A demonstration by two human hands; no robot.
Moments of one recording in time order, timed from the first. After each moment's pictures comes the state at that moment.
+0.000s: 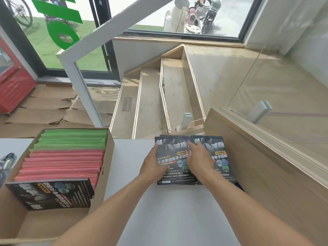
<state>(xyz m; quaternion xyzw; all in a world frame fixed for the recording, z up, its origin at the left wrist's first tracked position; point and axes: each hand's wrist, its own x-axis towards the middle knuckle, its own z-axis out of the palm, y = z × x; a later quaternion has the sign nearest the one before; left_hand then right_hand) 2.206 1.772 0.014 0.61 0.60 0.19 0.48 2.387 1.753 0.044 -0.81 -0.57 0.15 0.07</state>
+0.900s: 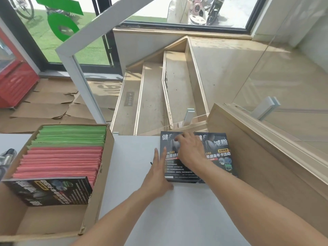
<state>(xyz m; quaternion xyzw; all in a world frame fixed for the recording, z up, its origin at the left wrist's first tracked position) 2.209 1.735 0.009 0.70 0.55 0.10 0.45 2.374 1.787 0.038 -0.71 -0.70 0.07 0.02</state>
